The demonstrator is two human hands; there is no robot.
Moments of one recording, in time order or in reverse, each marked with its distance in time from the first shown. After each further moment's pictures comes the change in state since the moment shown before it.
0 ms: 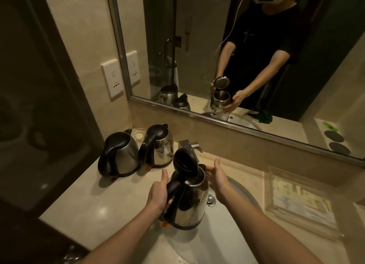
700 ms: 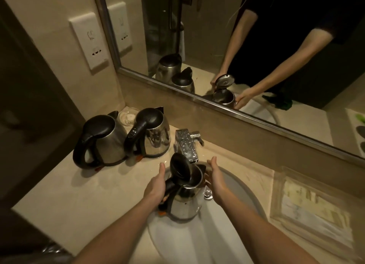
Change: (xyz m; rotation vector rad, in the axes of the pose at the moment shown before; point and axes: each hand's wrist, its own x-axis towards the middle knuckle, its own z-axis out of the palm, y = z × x) left_hand 0.084 -0.027 0.038 0.158 0.028 -0.357; right_hand 0.087 0.027 -0.015 -0.050 -0.029 0.134
